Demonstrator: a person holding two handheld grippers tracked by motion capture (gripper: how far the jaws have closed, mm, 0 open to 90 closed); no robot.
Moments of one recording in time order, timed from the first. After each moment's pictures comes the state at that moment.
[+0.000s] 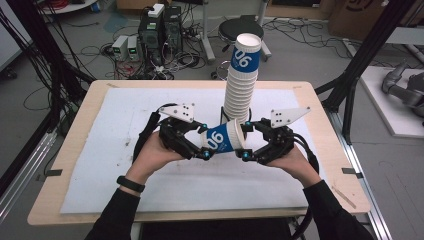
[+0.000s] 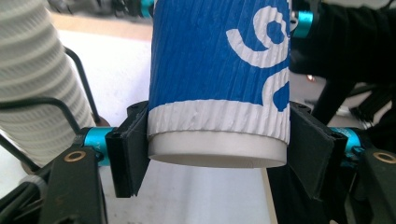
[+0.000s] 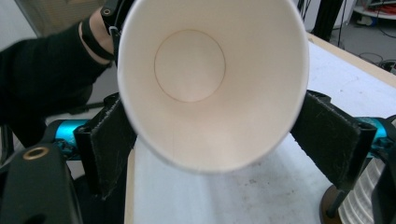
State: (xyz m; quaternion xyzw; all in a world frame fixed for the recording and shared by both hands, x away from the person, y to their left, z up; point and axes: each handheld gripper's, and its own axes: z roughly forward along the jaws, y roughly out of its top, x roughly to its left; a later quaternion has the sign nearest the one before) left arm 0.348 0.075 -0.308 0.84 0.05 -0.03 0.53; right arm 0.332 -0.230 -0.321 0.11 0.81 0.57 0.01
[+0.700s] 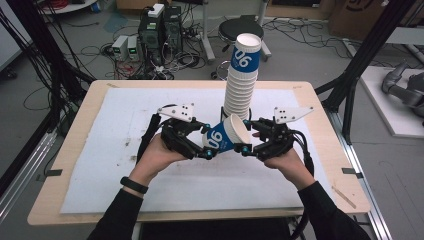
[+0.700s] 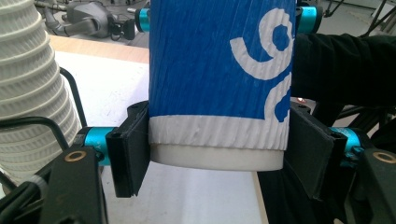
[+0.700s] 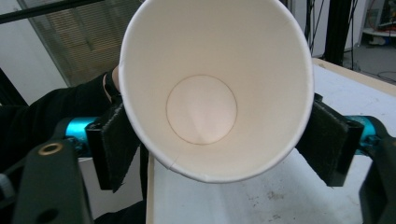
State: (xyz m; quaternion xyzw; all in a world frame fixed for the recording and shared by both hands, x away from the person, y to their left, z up) left arm 0.348 0.069 -0.316 0.82 0.05 -0.05 0.56; right arm 0.334 -0.229 -0.322 0.12 0.76 0.63 -0.03
